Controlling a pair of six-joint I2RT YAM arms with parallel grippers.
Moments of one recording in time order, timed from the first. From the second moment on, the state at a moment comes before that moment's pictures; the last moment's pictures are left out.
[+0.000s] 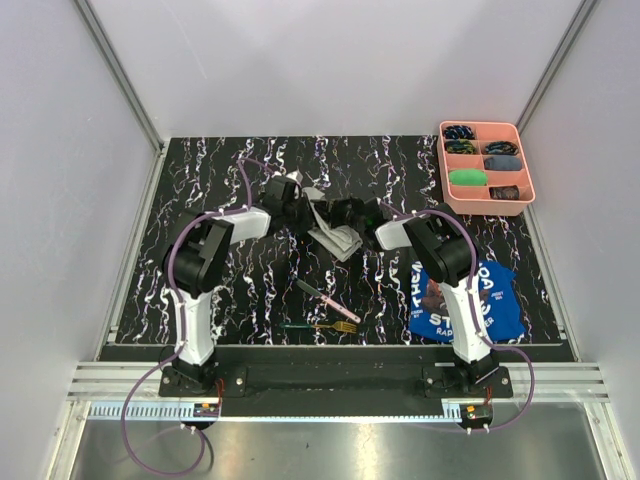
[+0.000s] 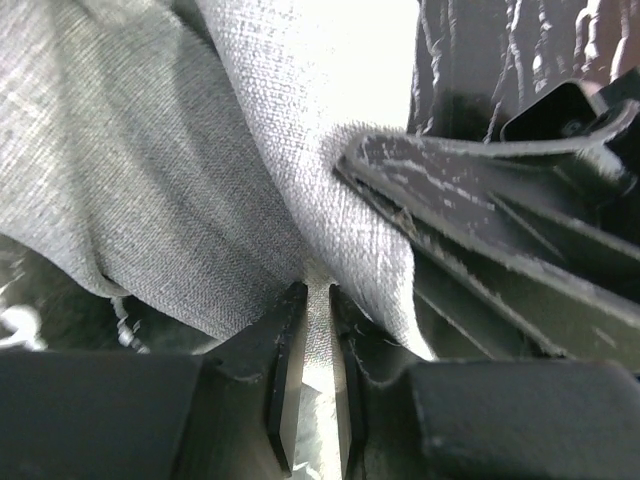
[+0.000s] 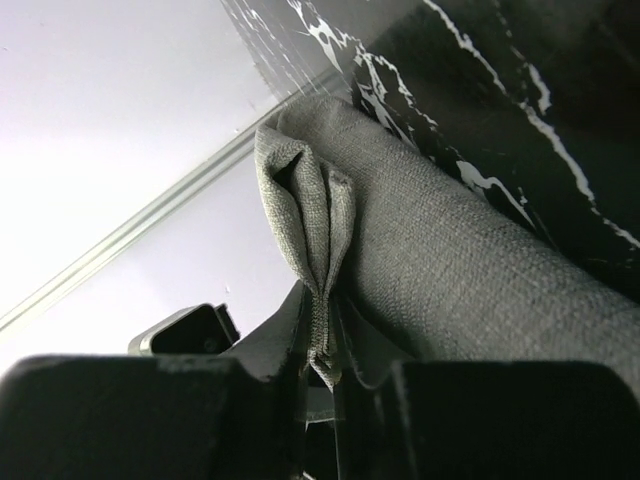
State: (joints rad) left arm -0.42 2.03 1.22 0.04 0.25 -0.64; right arm 0.54 2.25 1.24 0.63 -0.18 1.97
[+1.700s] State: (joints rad) left arm -0.25 1.96 1.16 -0.04 0.23 -0.60; right arm 0.55 2.38 1.60 0.18 -0.34 1.42
